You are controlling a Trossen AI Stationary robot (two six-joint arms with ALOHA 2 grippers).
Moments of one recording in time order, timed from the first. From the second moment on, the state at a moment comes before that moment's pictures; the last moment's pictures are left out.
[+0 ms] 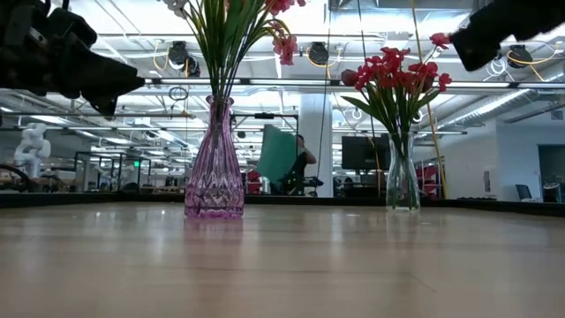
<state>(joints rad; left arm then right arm) 0.01 0.00 0.04 -0.05 -0.01 -0.12 0.16 0.47 0.54 -0.38 0.01 0.13</state>
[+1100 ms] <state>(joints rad) 0.01 0.01 0.04 -0.07 0.00 -0.12 0.14 0.00 0.05 -0.07 0.13 0.09</state>
